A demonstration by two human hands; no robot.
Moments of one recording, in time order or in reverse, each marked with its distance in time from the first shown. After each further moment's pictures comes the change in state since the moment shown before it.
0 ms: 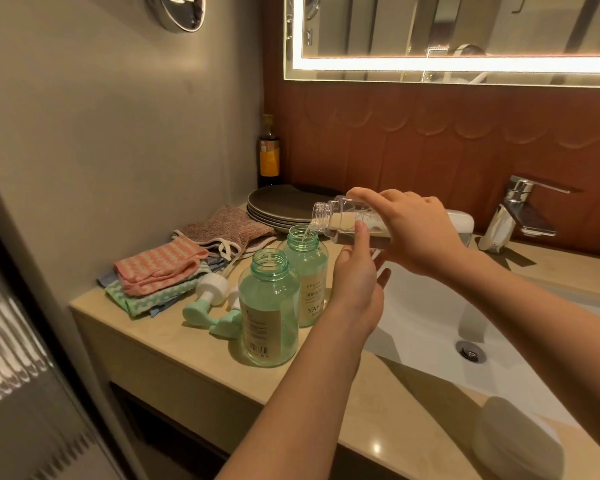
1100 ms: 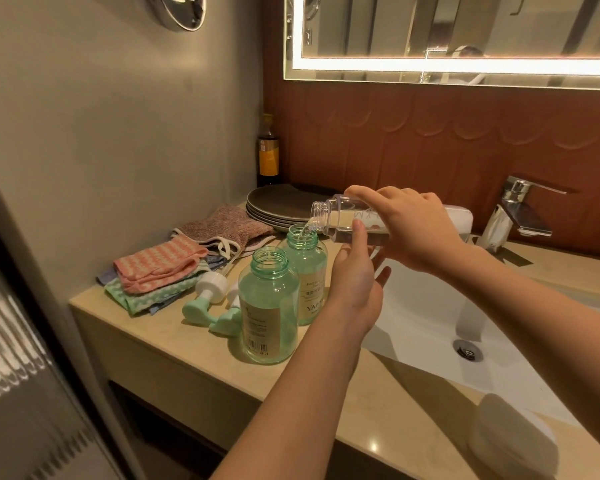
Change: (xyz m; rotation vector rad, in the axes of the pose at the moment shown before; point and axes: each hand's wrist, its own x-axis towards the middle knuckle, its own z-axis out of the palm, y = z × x) left_hand 0.001 0.000 -0.002 -0.039 -0.040 -0.001; right_hand 0.002 0.001 -0.003 -0.037 0.002 -0.027
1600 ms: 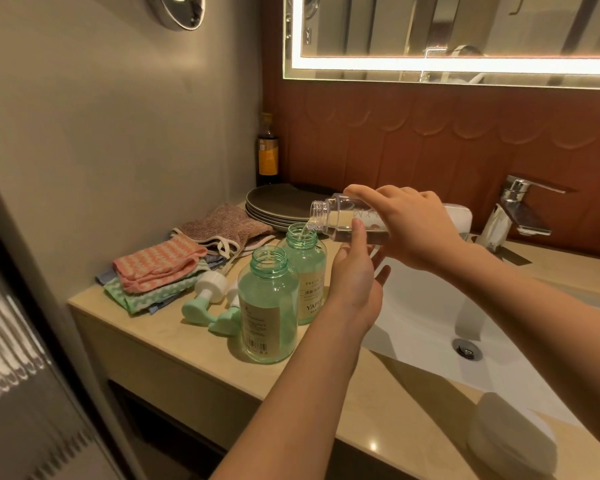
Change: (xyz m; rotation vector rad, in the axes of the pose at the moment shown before) left_hand -0.002 0.002 0.002 -0.009 0.009 0.001; right_hand 0.001 0.002 0.000 -0.026 0.013 -0.012
